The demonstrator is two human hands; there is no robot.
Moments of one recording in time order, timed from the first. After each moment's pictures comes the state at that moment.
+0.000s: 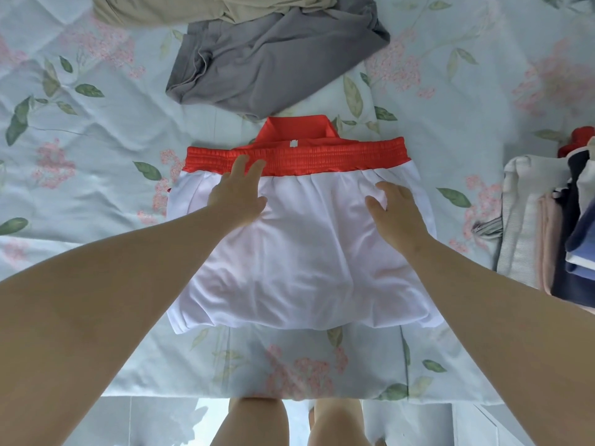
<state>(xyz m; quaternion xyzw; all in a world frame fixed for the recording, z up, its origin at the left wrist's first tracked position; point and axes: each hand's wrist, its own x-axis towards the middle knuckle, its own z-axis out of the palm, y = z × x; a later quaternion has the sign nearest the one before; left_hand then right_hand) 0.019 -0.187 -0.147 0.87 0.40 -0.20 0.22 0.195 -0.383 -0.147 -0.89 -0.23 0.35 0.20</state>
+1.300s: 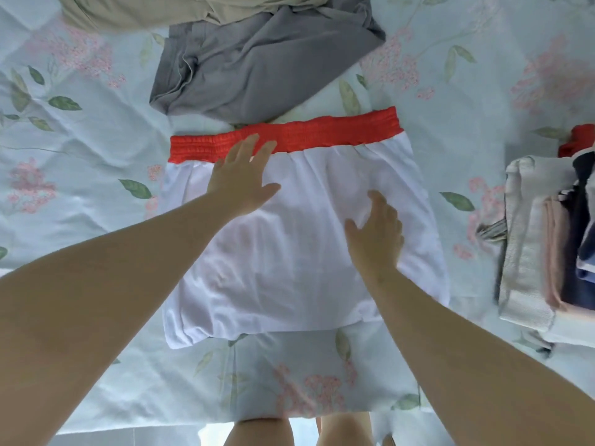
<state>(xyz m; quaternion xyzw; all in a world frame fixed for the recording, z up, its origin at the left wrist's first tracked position) 0.049 -0.149 -0.152 0.91 0.32 -0.18 0.19 0.140 -0.351 -0.140 -0.93 -0.12 0.29 0.19</state>
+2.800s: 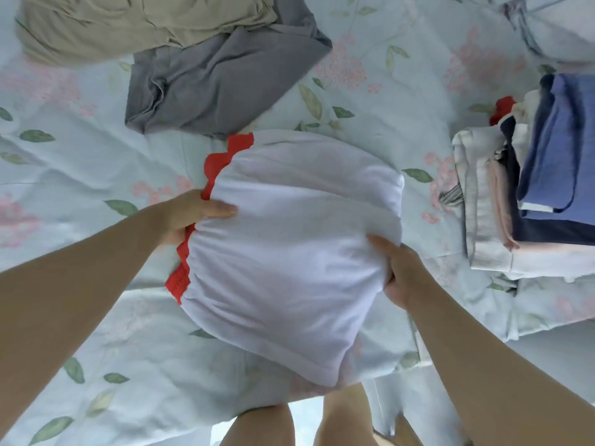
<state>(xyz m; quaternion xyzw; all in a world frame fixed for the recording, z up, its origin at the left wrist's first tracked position) -0.008 -0.134 -0.102 0.50 0.42 -0.26 0.71 0.116 -0.436 -0.104 -0.62 0.28 0.42 0.60</state>
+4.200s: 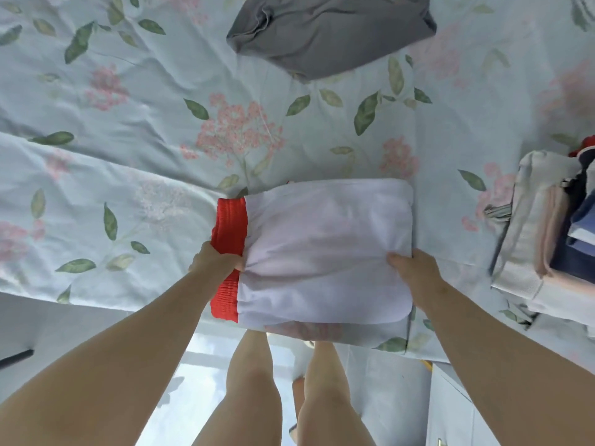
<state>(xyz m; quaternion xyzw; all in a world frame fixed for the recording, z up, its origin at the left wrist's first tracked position) -0.166 -0.308 -0.147 0.42 0.76 -0.14 0.48 0.097 -0.480 -0.134 -0.86 0.06 0.44 0.26</state>
